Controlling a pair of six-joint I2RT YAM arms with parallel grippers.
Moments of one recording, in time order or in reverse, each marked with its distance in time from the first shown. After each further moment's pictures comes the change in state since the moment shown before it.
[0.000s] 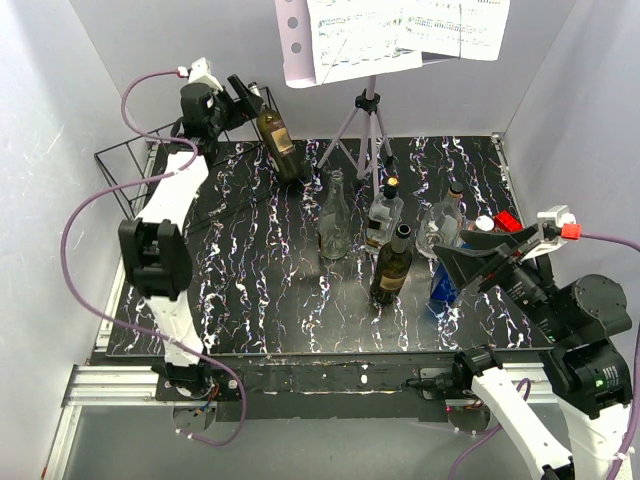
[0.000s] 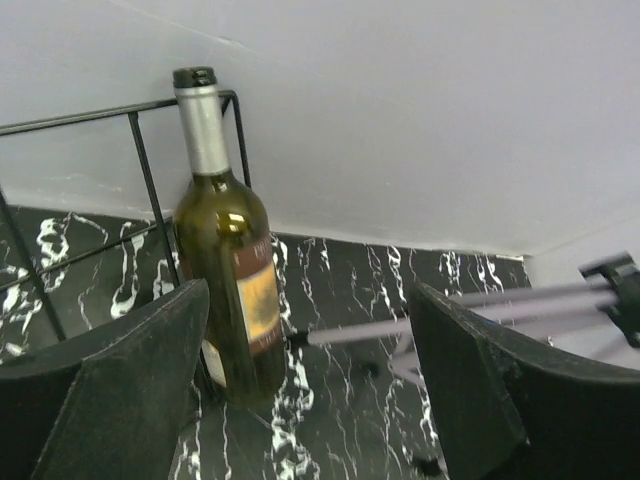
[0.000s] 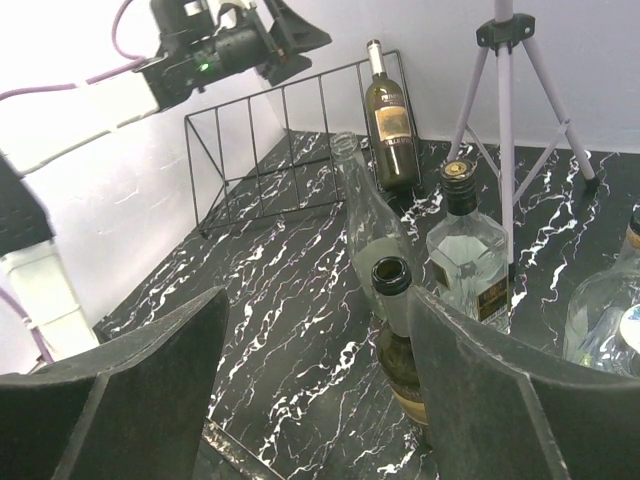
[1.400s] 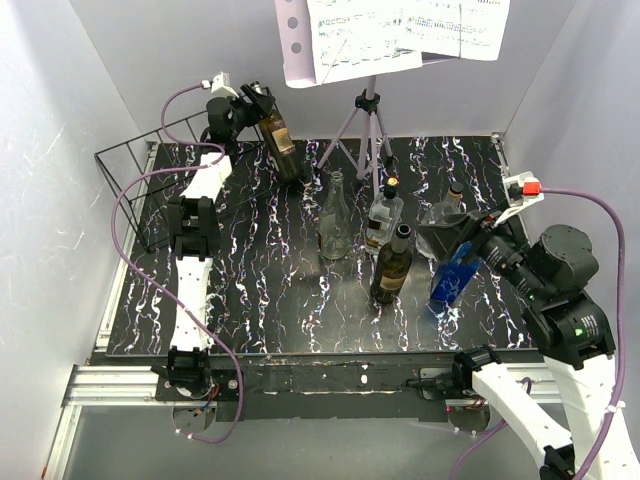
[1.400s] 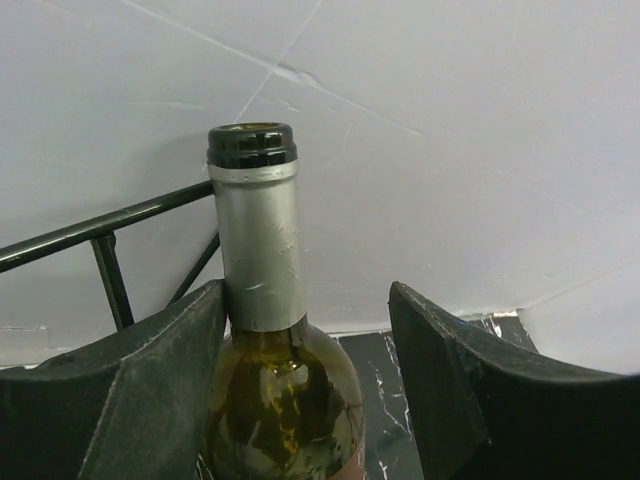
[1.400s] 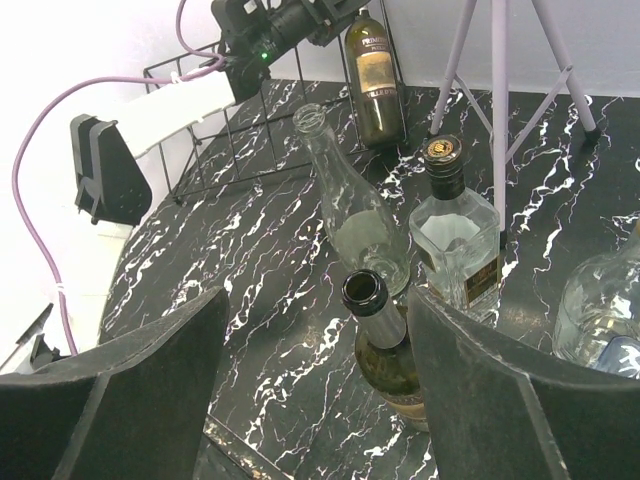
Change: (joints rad) left arm 0.047 0.768 0.660 0.271 0.142 -0.143; right arm 0.000 0.193 0.035 -0.008 -0.006 -0.034
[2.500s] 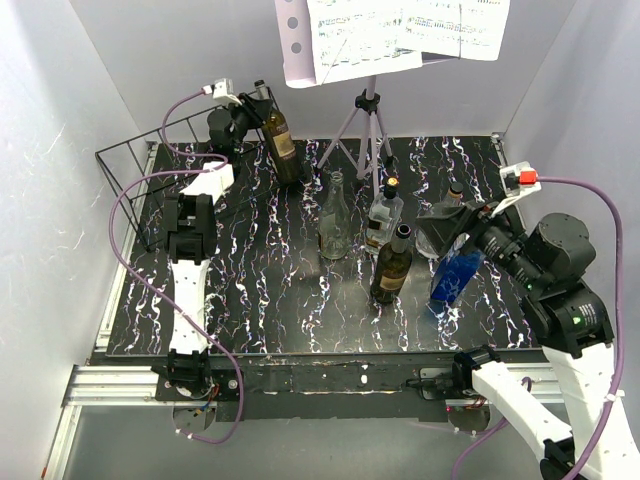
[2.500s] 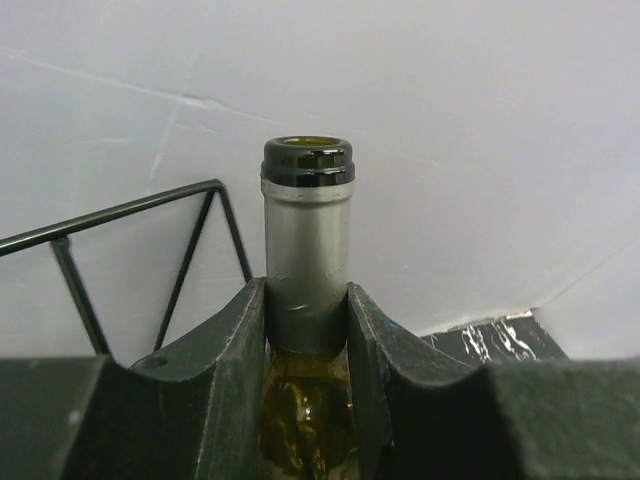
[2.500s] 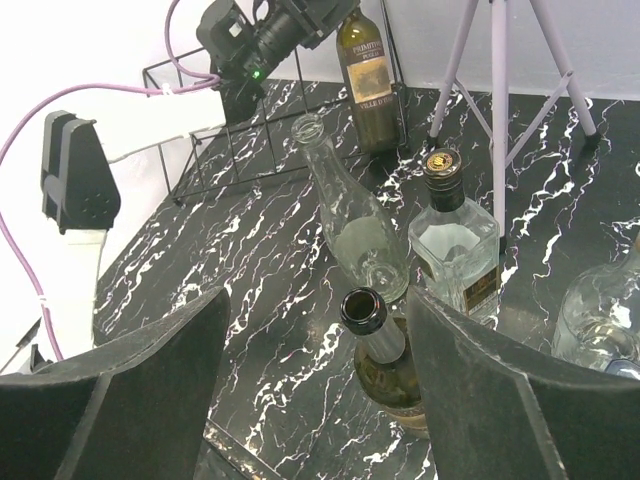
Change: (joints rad) left arm -0.027 -0.122 -0.301 0.343 -0.017 0.073; right arm 0.000 0.071 0.046 0.002 -0.002 -0.003
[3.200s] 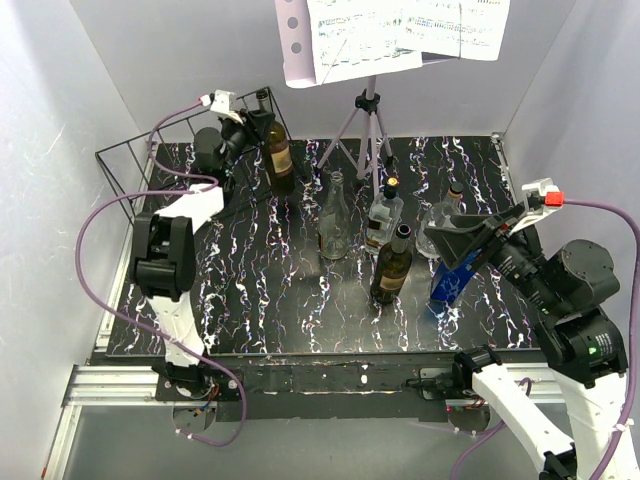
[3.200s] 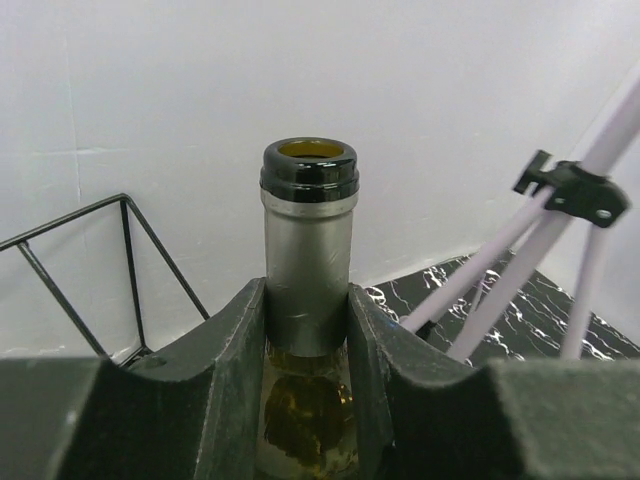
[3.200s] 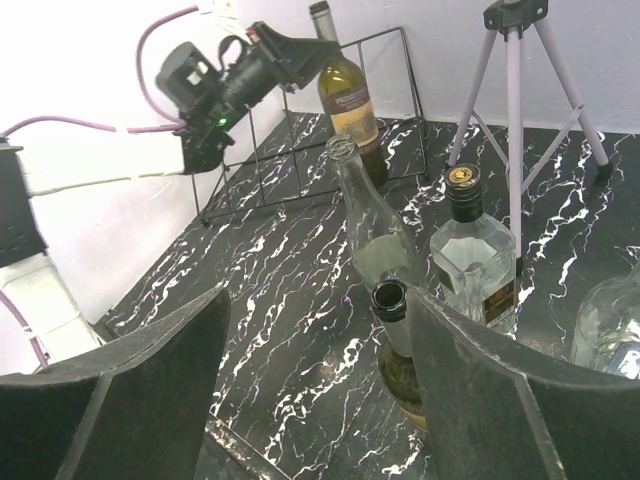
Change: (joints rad) left arm -0.050 -0.519 -0.647 0.193 0.067 0.238; right arm 0.000 -0.108 -0.007 0.007 -0.011 0.040
